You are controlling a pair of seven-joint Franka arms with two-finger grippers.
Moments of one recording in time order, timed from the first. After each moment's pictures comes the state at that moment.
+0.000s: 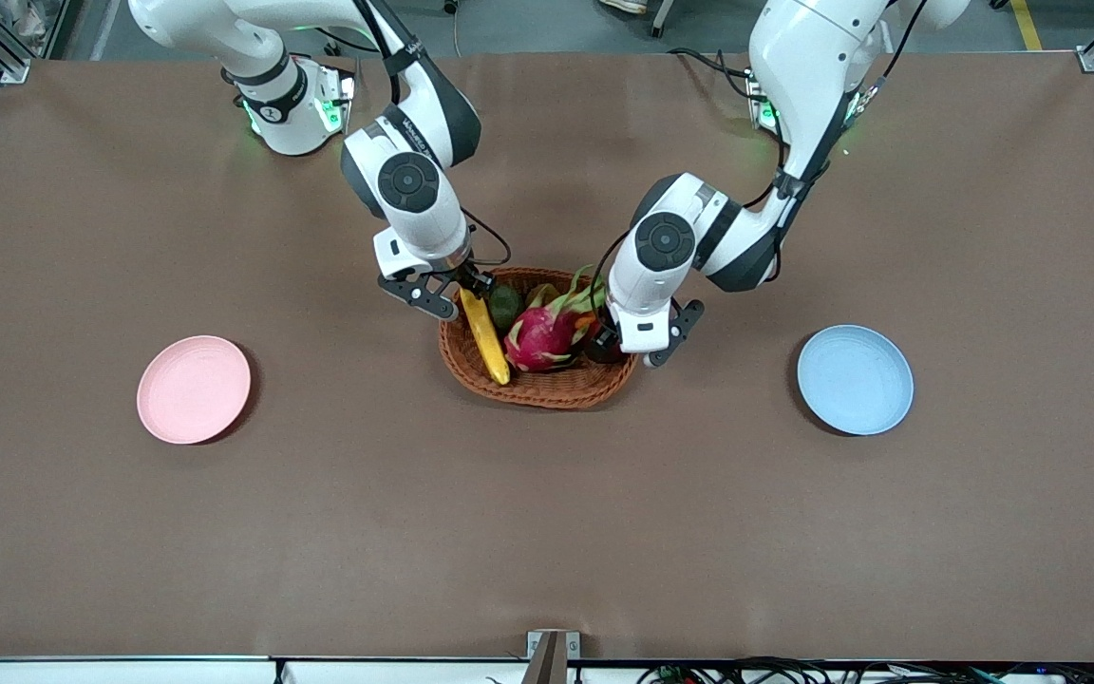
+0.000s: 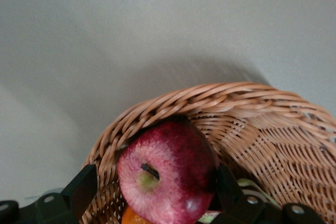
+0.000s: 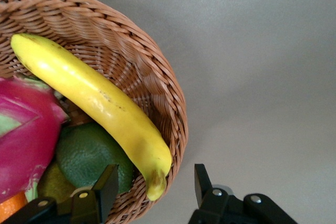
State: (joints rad) left arm -0.60 0.53 -0.11 -1.86 -0.09 2.41 -1.51; right arm 0.78 0.30 -0.07 -2.07 0.13 2.31 1.08
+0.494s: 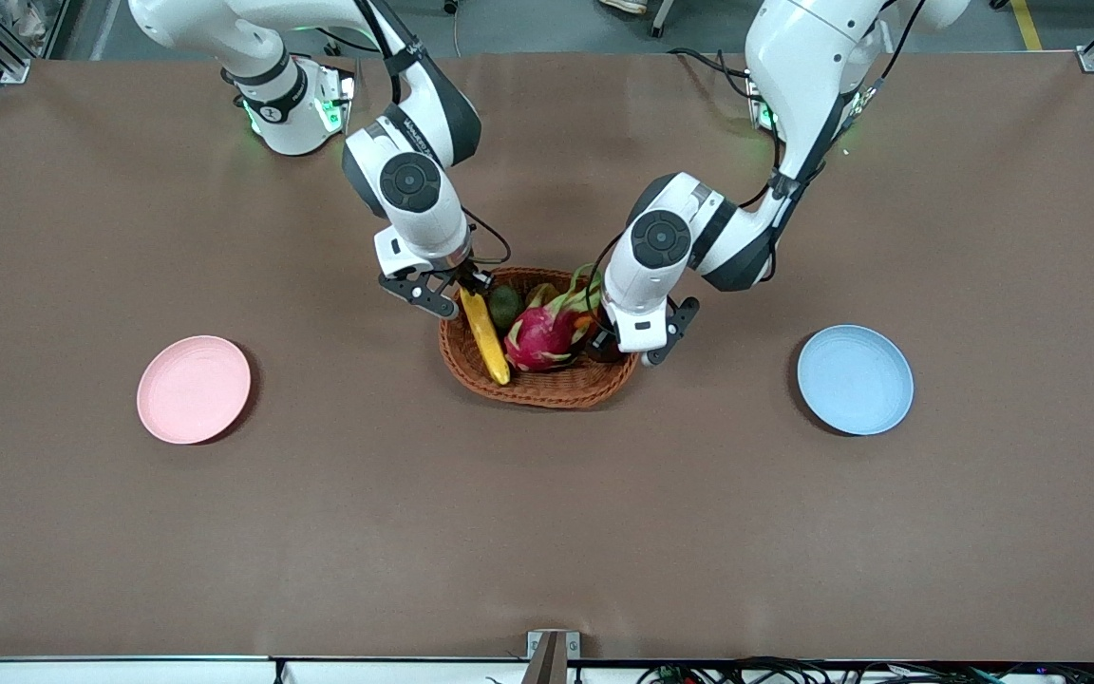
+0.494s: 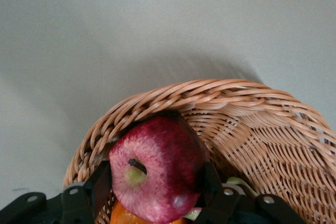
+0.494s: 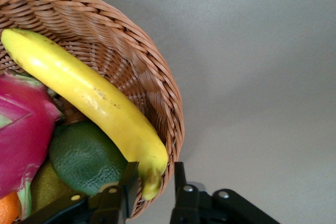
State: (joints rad) left arm -0.61 0.53 -0.11 -1.86 -0.09 2.43 -1.57; right arm 0.78 0.30 -0.07 -2.08 0.13 2.31 1.08
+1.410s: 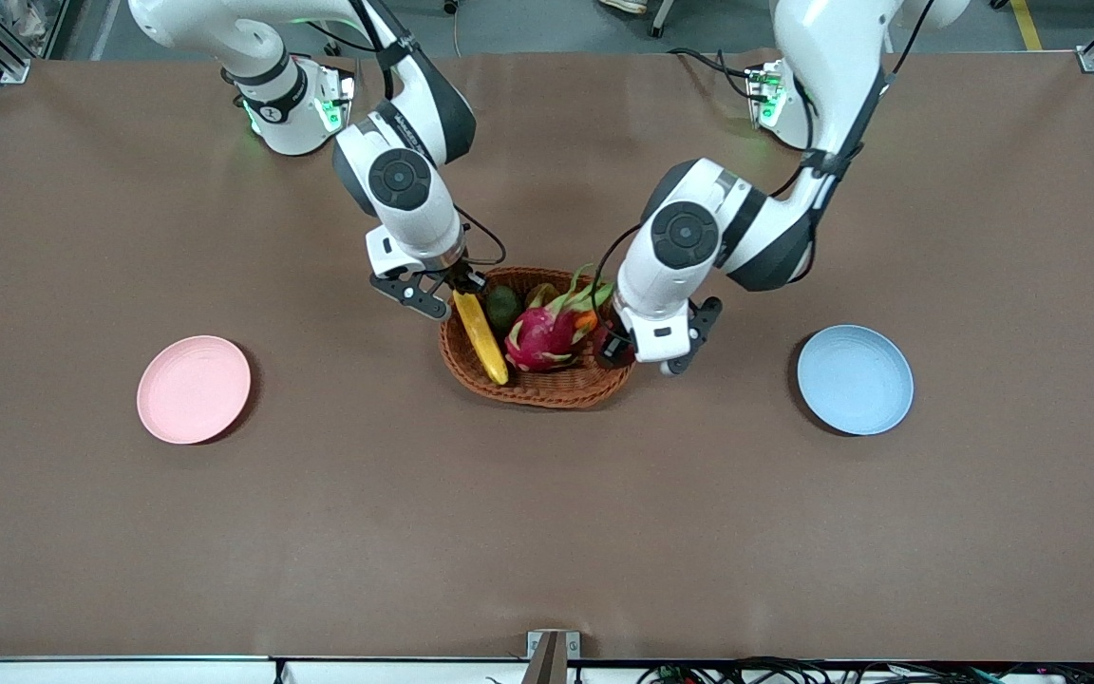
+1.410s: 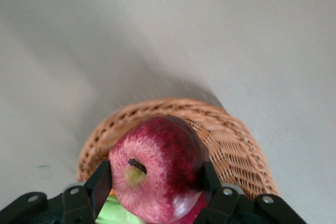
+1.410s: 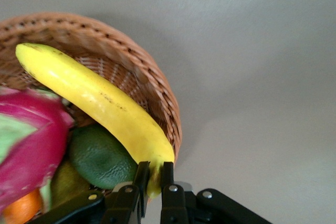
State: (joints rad) left arm -0.54 0.45 -0.09 -1.70 -0.09 2.17 -1.56; right arm 0.76 0.25 -0.09 -2.03 0.13 2.21 1.07
